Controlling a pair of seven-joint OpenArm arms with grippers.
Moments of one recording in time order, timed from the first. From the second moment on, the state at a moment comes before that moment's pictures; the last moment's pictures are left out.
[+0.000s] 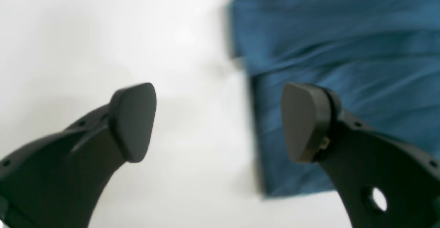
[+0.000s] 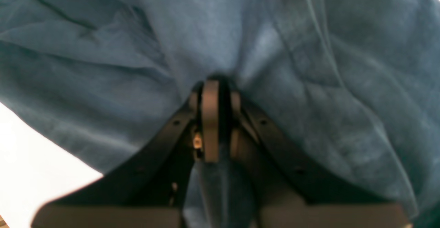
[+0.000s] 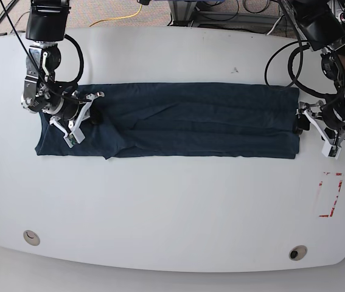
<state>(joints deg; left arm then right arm) -4.8 -14.5 -32.5 87.6 -20.1 -42.0 63.6 -0.3 19.2 10.5 77.9 27.1 40.3 -50.2</state>
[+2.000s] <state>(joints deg) -7.0 -10.3 -24.1 73.4 -25.3 -42.3 59.2 -0.2 19.0 10.3 77.9 27.1 40.2 -50.0</state>
